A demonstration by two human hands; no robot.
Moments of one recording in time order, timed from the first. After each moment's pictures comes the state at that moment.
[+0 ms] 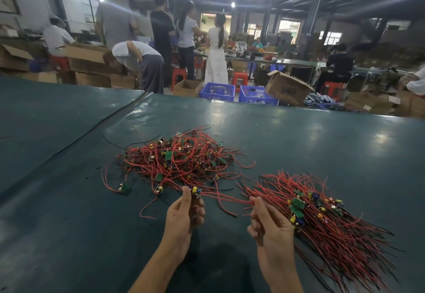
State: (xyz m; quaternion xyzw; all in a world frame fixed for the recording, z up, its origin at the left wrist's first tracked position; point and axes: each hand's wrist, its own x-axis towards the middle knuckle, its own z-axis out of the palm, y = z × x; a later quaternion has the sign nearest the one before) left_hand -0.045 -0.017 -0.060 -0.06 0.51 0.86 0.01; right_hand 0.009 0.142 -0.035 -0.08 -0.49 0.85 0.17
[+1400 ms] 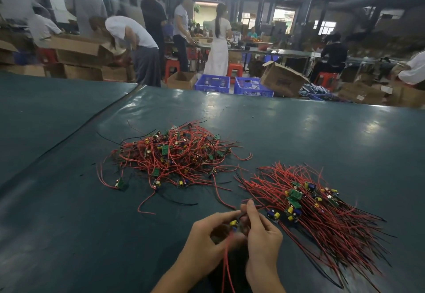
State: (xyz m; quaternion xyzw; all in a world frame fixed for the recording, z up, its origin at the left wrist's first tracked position) left_hand -0.003 -0.001 -0.070 0.26 0.75 0.61 0.02; right_hand 0.012 0.116 -0.051 -0.26 -0.52 0.79 0.20
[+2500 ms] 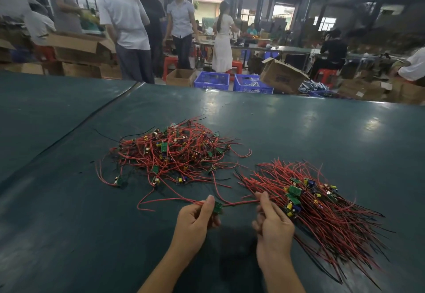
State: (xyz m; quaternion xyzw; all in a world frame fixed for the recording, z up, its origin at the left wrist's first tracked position) left_hand -0.017 -0.002 -0.068 0.10 0.68 0.72 -0.04; right_hand 0.008 0.137 -0.045 -0.26 -0.47 0.81 0.22
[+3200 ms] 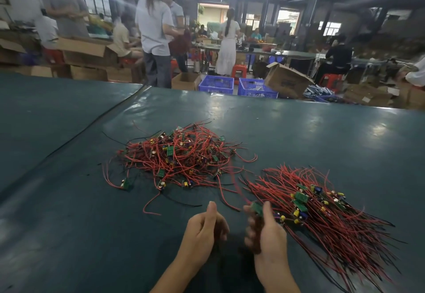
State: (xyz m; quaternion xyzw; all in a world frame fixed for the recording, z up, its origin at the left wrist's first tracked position) left_hand -0.013 -0.003 -0.068 0.13 0.70 0.70 0.00; right_hand 0.014 0.128 -0.044 -0.27 -0.51 0.81 0.09
